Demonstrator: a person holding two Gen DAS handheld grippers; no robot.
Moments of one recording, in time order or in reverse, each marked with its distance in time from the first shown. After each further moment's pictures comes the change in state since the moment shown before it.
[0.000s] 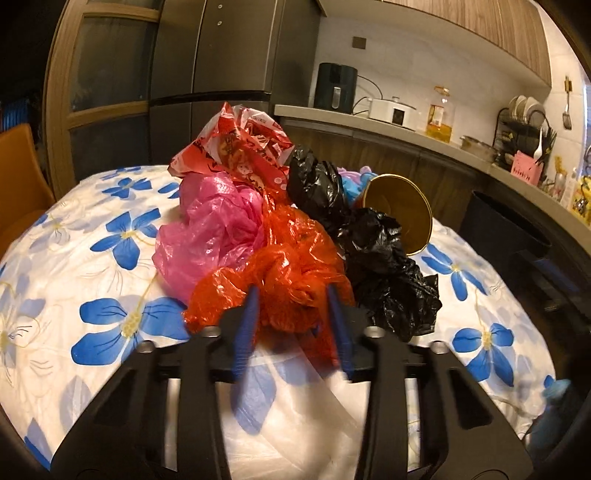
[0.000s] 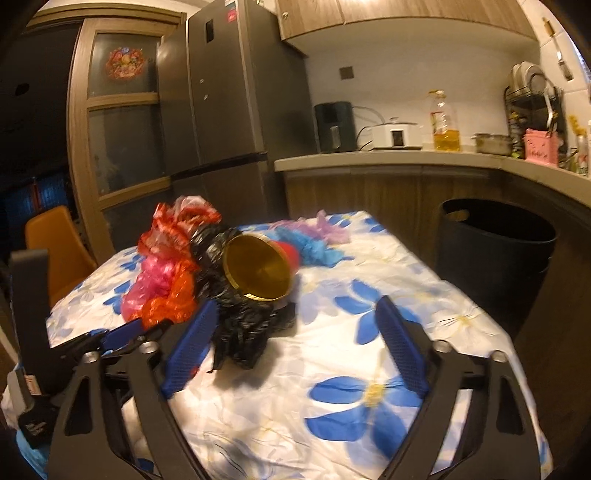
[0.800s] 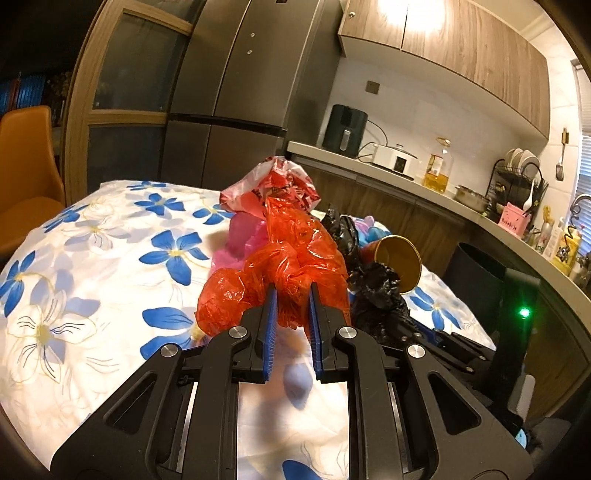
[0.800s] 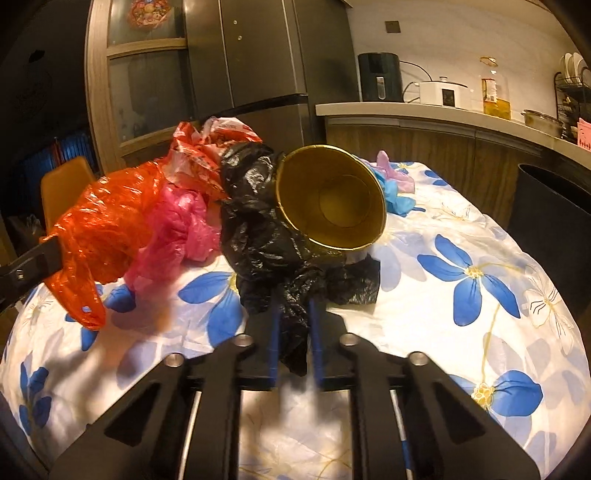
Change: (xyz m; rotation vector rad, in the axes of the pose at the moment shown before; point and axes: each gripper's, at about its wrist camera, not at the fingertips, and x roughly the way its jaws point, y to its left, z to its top) left arm -0.064 0.043 0.007 -0.114 -0.128 -0.036; right arm 0.062 0.031 -0.021 -0.063 0.159 0.101
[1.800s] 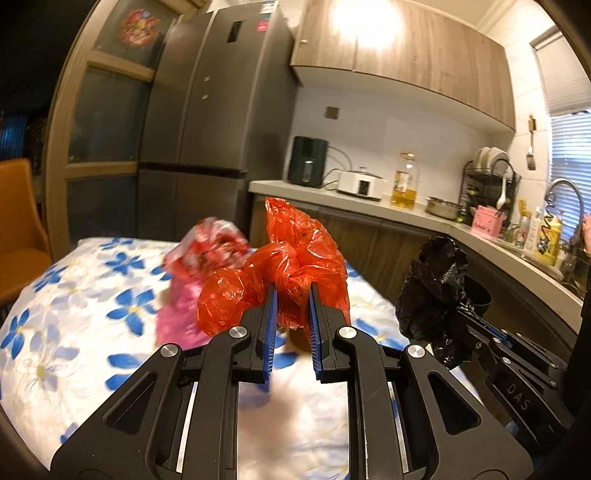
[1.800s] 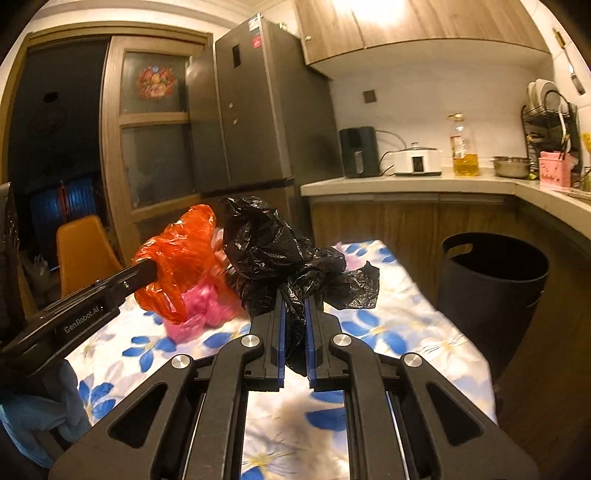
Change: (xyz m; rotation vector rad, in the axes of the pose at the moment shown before) left arm -0.033 -0.097 0.030 0.127 -0.124 -0.066; right arm -0.151 -0.047 0.031 0.031 -0.258 -0.032
